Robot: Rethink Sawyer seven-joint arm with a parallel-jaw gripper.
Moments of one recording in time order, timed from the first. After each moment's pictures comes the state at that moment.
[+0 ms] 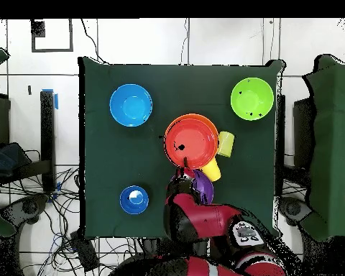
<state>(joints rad) -0.36 -0.56 -0.05 2.05 -0.53 -0.50 0.88</state>
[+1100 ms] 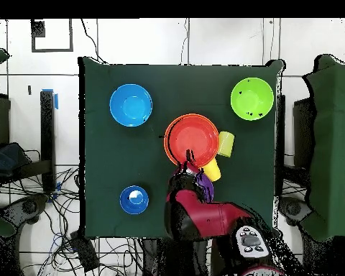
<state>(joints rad) -0.36 -0.64 -0.04 2.05 -0.53 -0.50 0.88</state>
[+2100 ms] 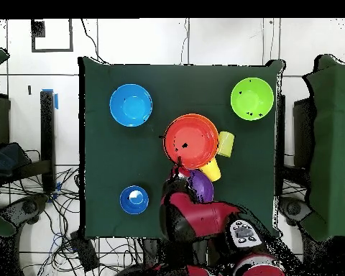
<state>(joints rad) -0.37 -0.59 0.00 2.06 -0.57 -0.46 0.88</state>
